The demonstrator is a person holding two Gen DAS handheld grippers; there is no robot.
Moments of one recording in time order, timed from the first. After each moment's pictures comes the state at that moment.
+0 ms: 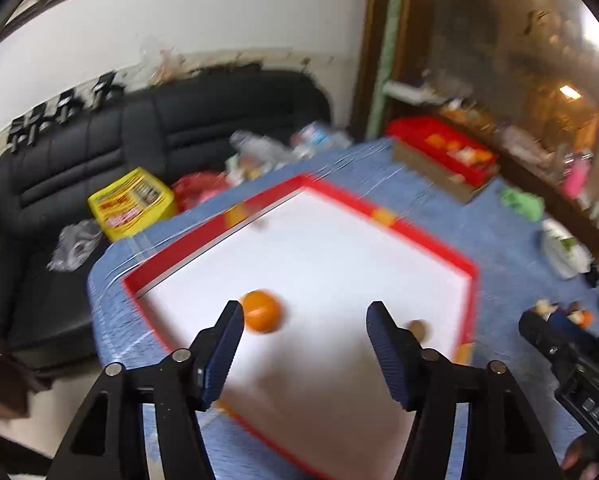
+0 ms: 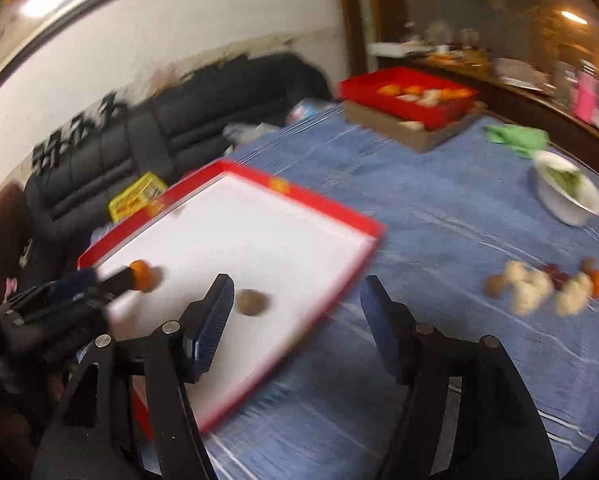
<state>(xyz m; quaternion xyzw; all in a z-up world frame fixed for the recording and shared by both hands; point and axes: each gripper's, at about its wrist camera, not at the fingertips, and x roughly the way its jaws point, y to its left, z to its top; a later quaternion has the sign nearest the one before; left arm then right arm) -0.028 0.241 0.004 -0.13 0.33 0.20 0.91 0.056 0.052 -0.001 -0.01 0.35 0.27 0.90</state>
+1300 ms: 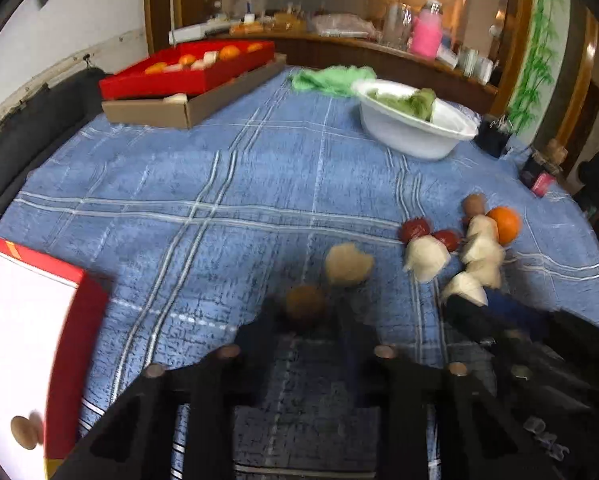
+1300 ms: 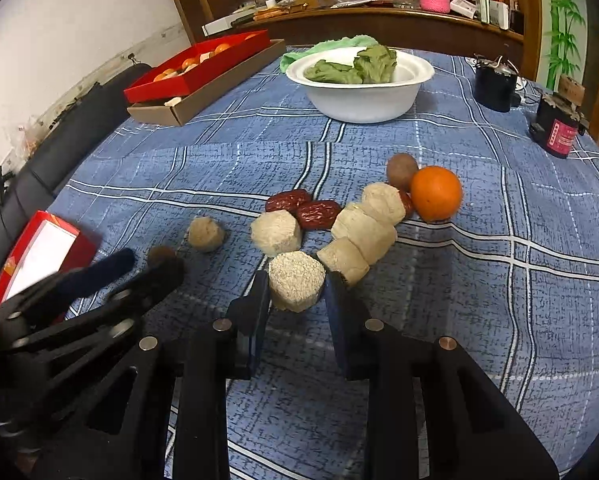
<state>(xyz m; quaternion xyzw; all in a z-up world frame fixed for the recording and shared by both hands) 0.165 0.005 -0.068 -0.01 0.43 -0.05 0.90 0.153 -0.137 -0.061 0.07 0.42 0.10 0.90</state>
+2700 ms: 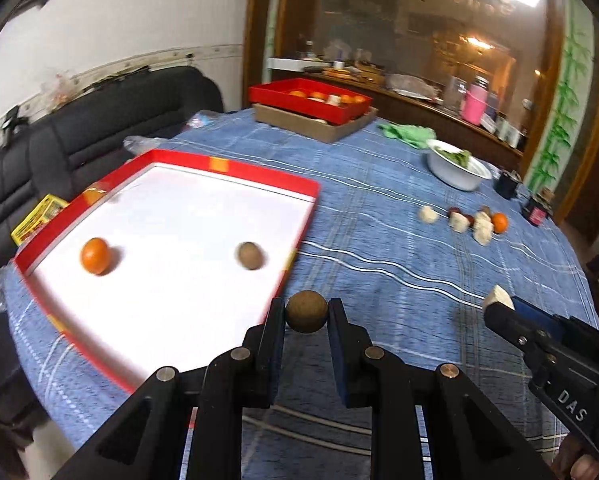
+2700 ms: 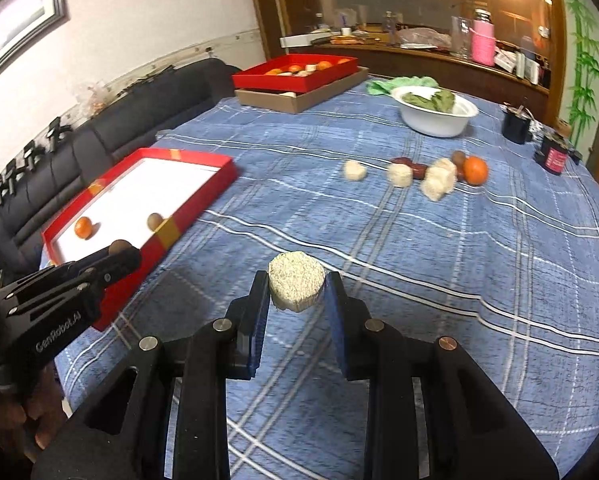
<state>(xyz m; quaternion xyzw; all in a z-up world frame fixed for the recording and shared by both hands) -0.037 0.135 -0.023 -0.08 0.37 0.05 0.93 -0.004 -0.066 -0.021 0.01 0.37 0.17 0.91</state>
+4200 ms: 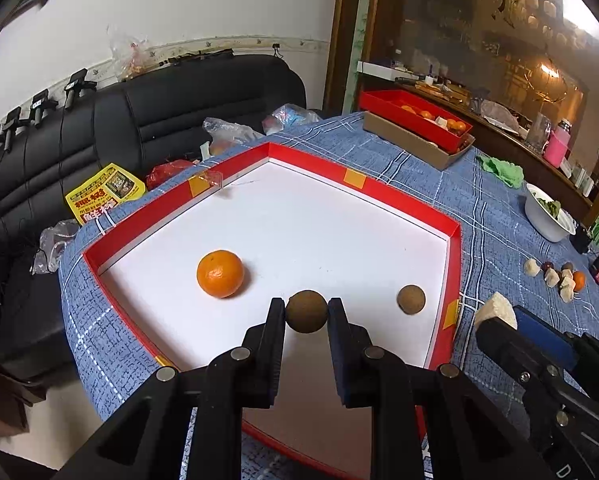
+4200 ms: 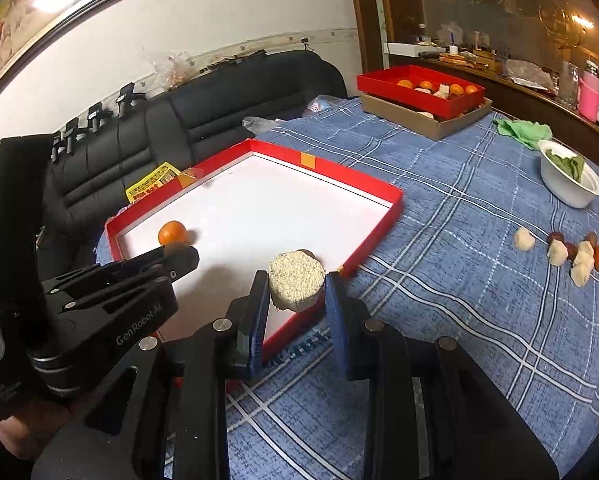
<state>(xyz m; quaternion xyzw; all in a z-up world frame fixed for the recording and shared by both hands) -0.023 0.236 -0.027 -0.12 0.37 0.17 0.91 0.015 0.073 -0.013 -0.03 0.35 0.30 0.89</state>
